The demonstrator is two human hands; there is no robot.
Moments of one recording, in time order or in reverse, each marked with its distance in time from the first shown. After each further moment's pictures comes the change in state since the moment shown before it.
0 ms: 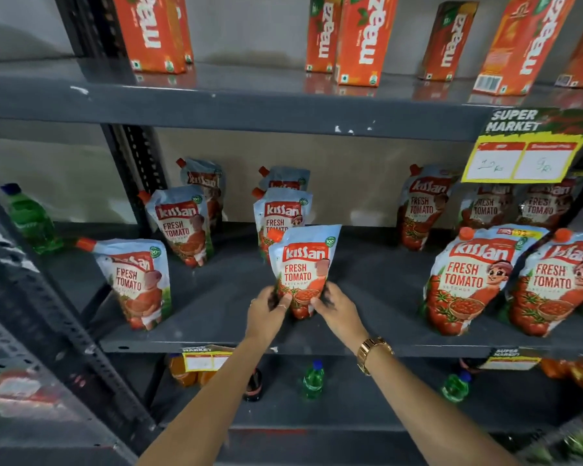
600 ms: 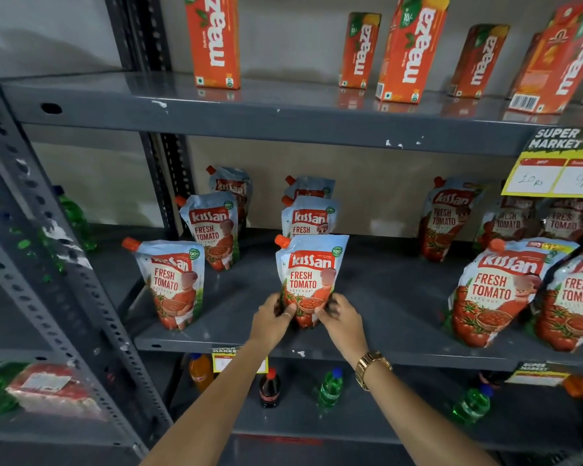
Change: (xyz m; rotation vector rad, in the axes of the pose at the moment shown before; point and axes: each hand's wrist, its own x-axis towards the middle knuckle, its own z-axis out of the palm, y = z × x) left_hand 0.004 -0.021 -0.042 0.039 -0.073 -0.050; right_hand -0.007 -0.007 0.049 -0.061 0.149 0.019
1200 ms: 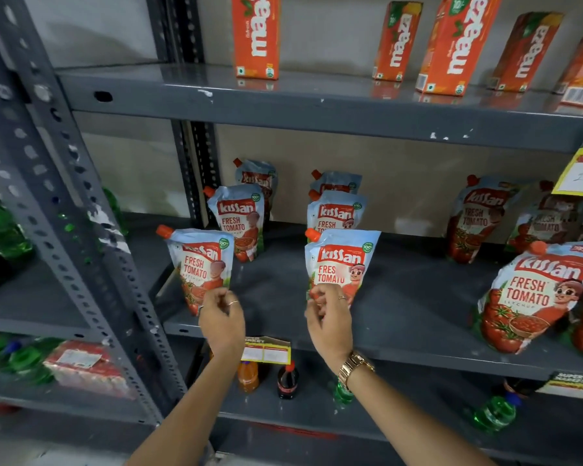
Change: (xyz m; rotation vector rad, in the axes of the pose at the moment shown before) left_hand -0.029 -0.018 -0.074 -0.216 0.790 -0.004; right_hand -0.033 -0.040 0.050 -0.160 0.162 -0.437
